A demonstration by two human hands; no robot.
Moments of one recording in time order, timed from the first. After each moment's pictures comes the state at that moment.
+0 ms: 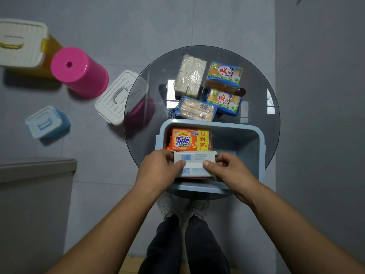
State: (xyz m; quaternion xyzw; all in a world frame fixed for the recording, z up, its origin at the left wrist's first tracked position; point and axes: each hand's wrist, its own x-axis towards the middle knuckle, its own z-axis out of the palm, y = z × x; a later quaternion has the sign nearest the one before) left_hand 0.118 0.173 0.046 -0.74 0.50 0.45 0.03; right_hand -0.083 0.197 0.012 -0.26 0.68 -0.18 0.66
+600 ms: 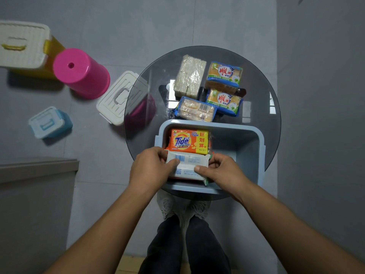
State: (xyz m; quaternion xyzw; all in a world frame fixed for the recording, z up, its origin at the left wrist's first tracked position) left_hand 0.129 0.172 0.036 -0.77 0.49 0.40 0.01; right_hand -0.072 0.193 0.006 -0.30 0.68 -0.15 0.65
